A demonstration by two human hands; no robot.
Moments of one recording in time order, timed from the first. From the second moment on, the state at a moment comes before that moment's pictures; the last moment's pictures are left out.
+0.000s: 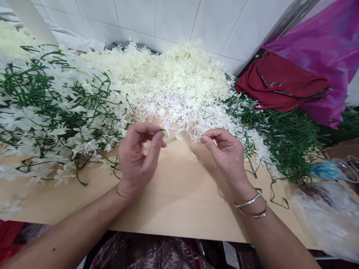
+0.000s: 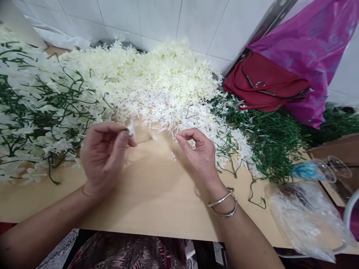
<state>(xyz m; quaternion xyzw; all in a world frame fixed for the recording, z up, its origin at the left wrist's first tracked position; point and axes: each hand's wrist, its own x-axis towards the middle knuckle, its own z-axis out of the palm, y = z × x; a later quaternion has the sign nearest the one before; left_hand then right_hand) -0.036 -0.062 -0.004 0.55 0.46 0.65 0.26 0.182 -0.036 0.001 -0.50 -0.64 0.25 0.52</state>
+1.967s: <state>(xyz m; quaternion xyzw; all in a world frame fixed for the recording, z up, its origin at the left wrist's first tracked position) -0.108 -0.040 0.078 0.44 0.50 0.67 0.32 0.176 -0.045 -0.023 -0.50 -0.63 0.33 0.50</state>
